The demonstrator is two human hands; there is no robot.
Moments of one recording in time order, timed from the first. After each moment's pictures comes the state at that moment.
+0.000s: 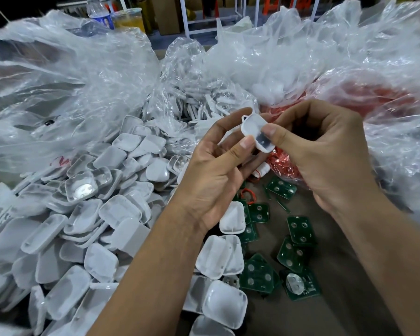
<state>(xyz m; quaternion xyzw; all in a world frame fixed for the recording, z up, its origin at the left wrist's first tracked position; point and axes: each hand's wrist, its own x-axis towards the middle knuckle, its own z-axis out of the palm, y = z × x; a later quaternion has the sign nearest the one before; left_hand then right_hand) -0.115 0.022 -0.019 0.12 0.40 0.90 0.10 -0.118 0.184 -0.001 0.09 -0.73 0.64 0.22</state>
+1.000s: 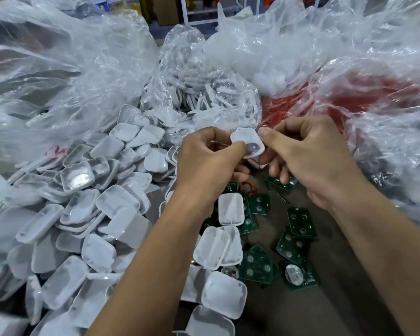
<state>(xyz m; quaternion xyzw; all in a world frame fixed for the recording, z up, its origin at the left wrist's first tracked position) -0.111 0.020 -0.013 -0.05 0.70 0.71 -0.02 -0.121 0.180 -0.013 0.02 -0.78 0.63 0.07</state>
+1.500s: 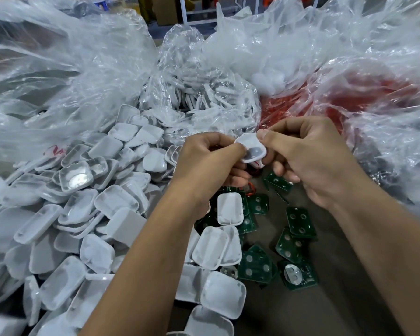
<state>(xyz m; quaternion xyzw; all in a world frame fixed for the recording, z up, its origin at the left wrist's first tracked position) -0.109 0.015 -0.006 -0.05 0.70 0.71 0.06 -0.123 0.182 -0.013 0.01 -0.73 0.68 0.03</state>
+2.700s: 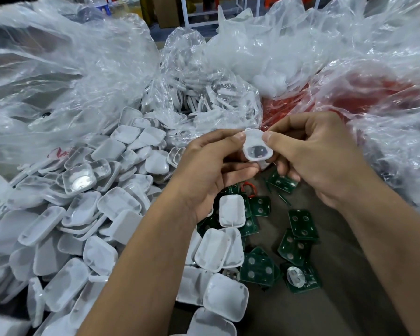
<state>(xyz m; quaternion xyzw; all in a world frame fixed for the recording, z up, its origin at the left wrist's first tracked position) -0.110 0.012 -0.001 -0.06 0.55 0.82 0.12 -0.120 0.187 -0.006 0.04 -0.79 0.61 0.07</state>
